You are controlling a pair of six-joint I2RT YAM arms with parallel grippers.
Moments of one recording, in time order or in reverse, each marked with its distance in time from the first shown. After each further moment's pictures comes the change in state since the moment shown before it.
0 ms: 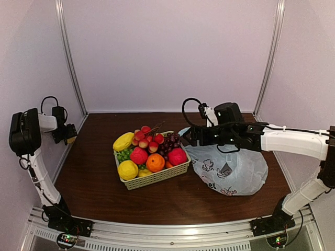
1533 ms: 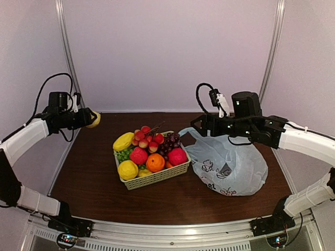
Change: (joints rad) left arm -0.295 -0.632 -0.185 -0.156 0.365 -0.062; right arm -0.012 -0.159 0.037 -0.066 -0.012 -0.058
